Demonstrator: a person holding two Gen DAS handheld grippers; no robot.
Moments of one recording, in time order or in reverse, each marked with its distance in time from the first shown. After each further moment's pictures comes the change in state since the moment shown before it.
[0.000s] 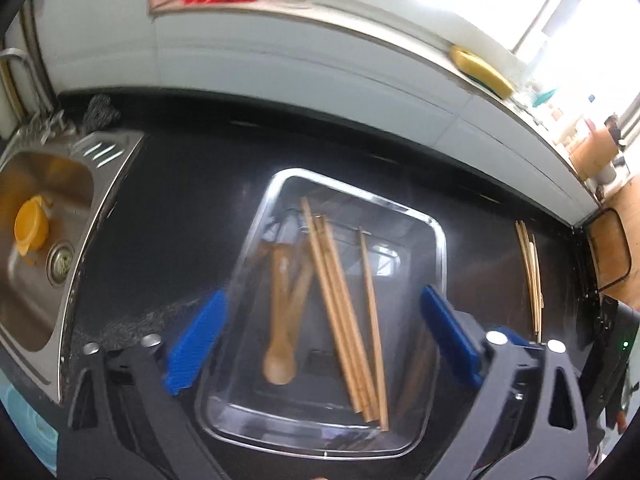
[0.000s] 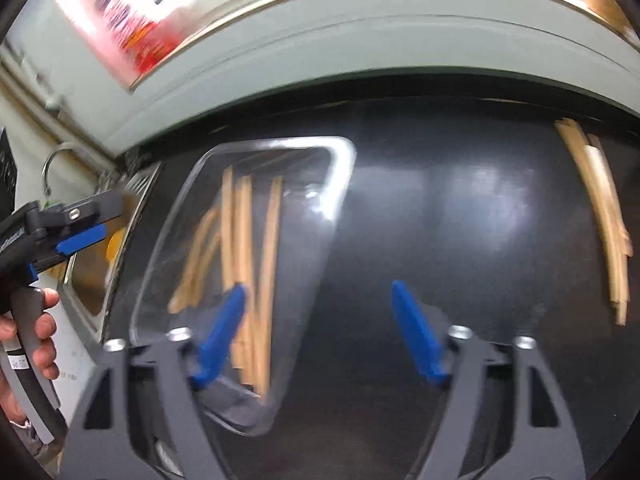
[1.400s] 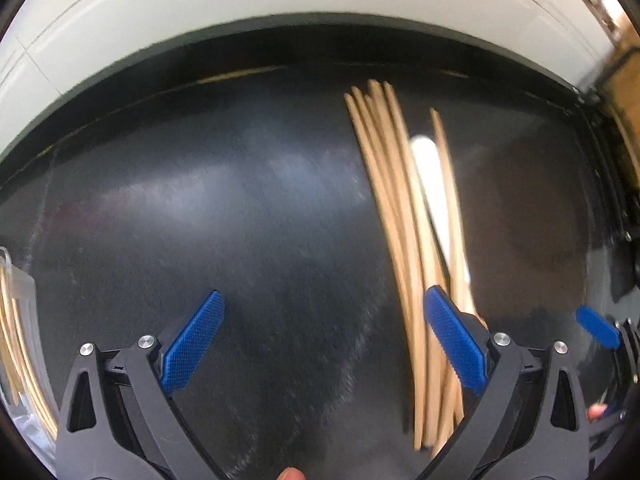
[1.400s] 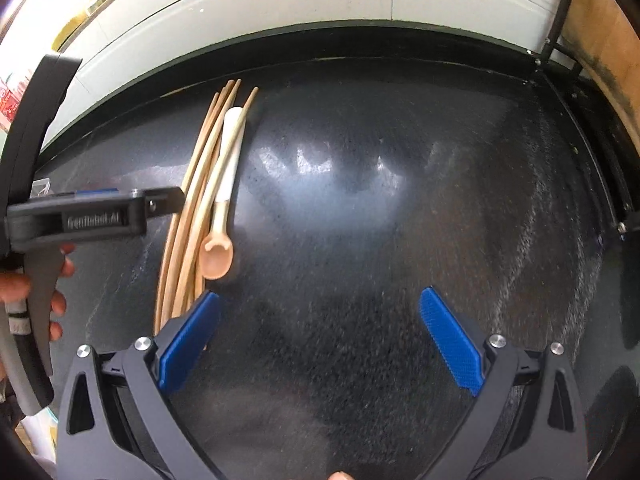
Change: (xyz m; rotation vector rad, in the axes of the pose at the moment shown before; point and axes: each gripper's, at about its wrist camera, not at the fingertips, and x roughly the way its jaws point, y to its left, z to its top) left arm 0.228 -0.381 -0.031 0.291 0.274 0.074; right arm -0.049 -0.347 0.007 0.037 0.114 -0.229
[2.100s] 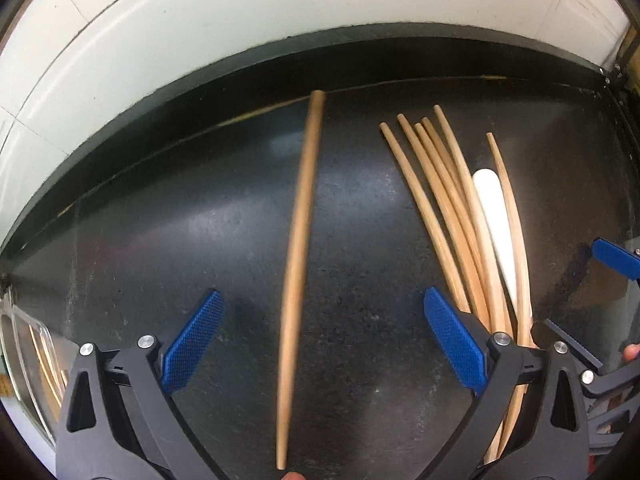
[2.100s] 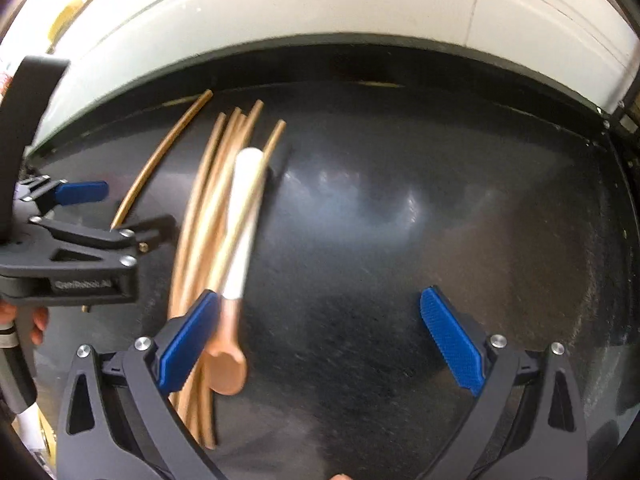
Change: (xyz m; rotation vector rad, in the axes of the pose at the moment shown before) left arm 0.005 0.016 0.037 0.120 0.004 0.111; right arm 0.044 0.023 0.065 -0.104 -0.007 0.036
